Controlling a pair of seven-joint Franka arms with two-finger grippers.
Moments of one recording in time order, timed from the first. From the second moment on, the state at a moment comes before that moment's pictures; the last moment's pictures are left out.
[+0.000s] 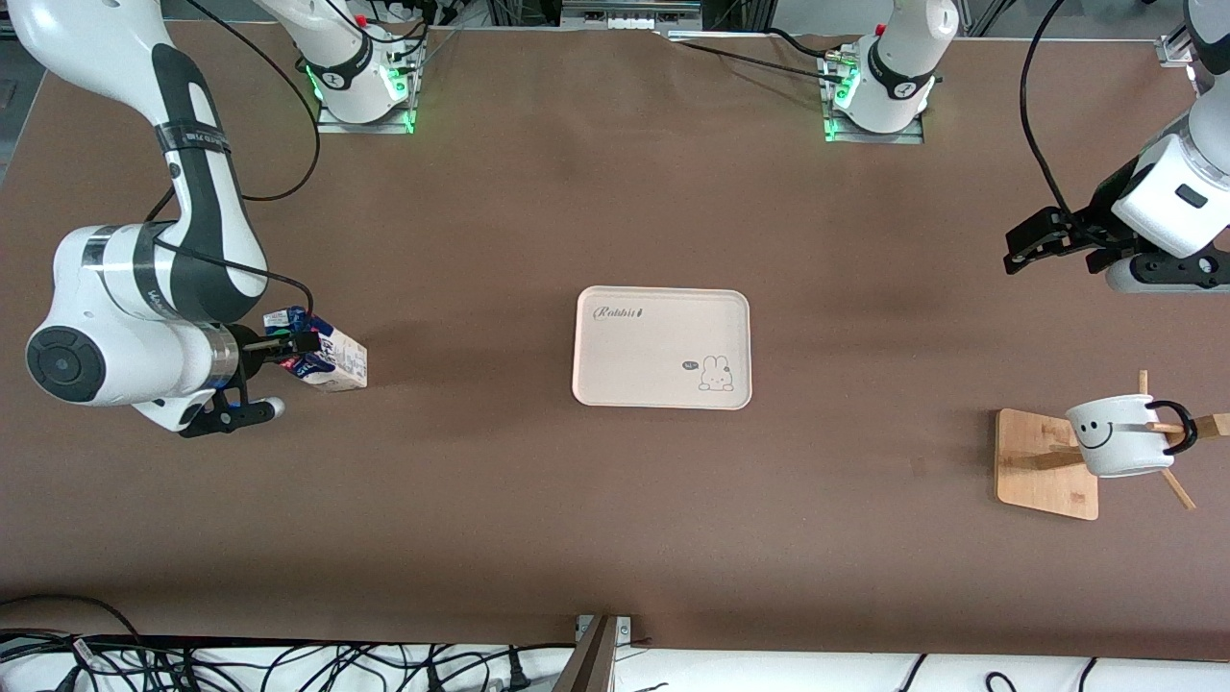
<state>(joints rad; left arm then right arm) 0.05 0.04 -0.11 -1.62 -0.02 1.65 -0.09 0.13 0.53 -0.08 -1.50 0.06 1.69 -0.17</state>
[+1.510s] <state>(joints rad) 0.06 -0.03 -0.05 -1.94 0.02 2.10 -0.09 0.13 0.50 -0.09 -1.60 0.06 1.72 -0.25</state>
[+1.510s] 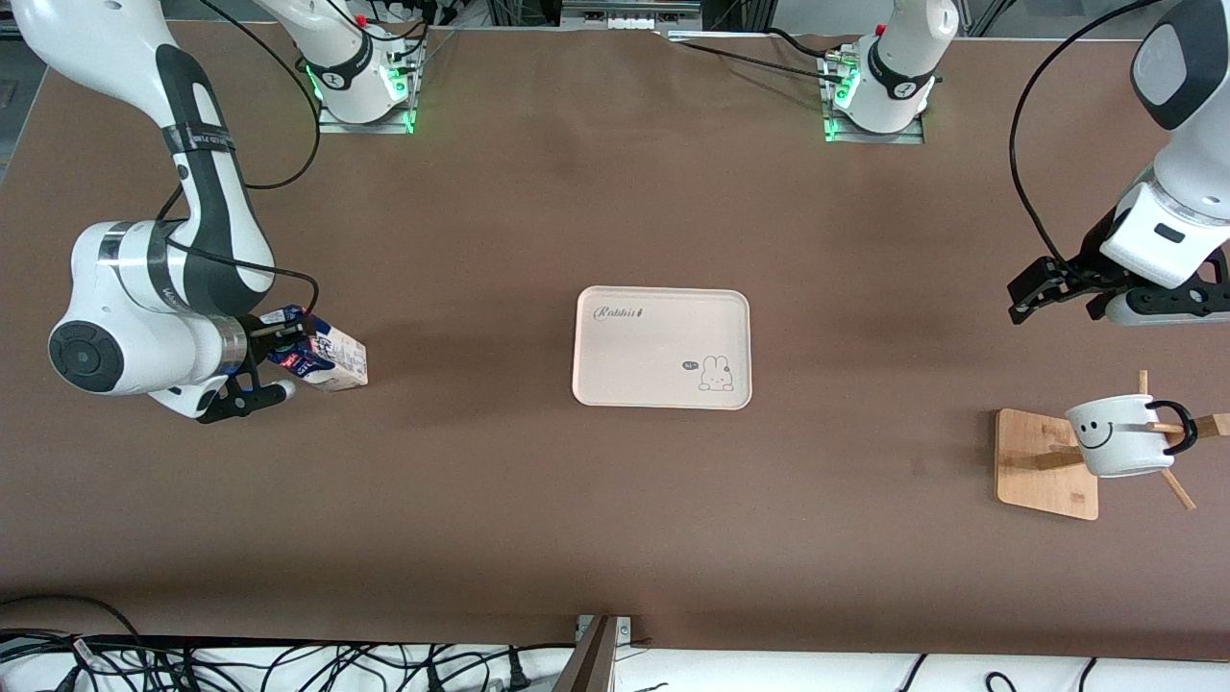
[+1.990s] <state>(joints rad) 0.06 -0.06 0.01 -2.18 0.02 2.39 -0.09 0.13 0.48 -0.10 -1.60 0.06 1.73 -0.25</state>
